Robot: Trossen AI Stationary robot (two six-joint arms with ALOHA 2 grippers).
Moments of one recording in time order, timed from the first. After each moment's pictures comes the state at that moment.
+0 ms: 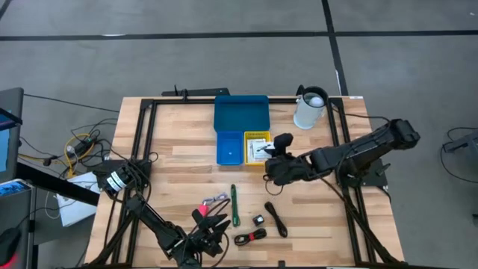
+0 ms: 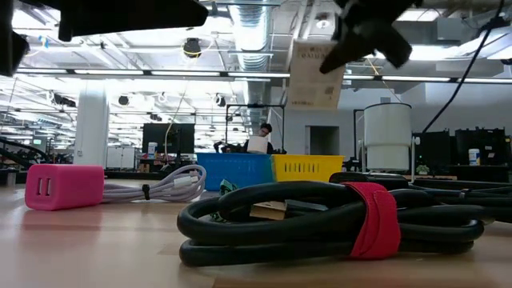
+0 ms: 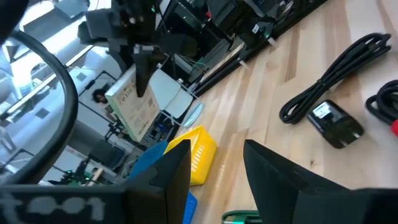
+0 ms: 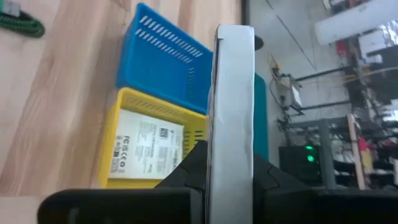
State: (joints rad) left arm -0.86 2.07 1.16 0.38 -1.47 0.28; right arm 0.30 1.43 1.06 -0.54 0.78 -0.37
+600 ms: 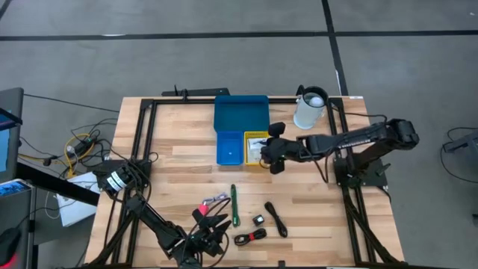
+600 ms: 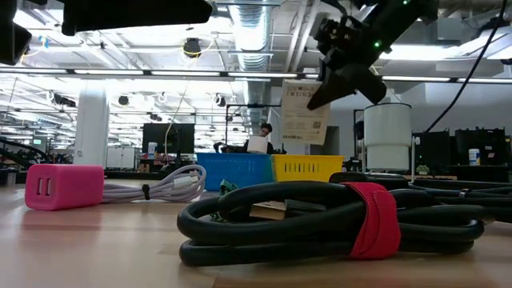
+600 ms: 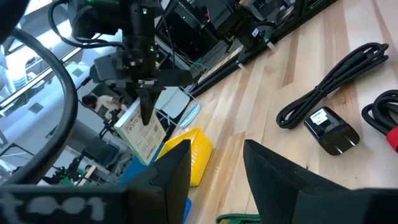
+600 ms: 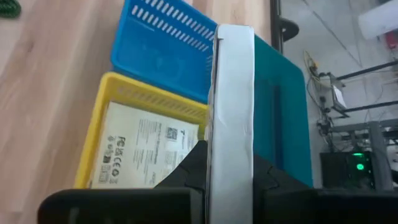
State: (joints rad) left arm -0.85 2.07 1.16 0.41 -1.46 0.26; right arm 0.05 1.43 0.91 -0.28 0.47 -0.53
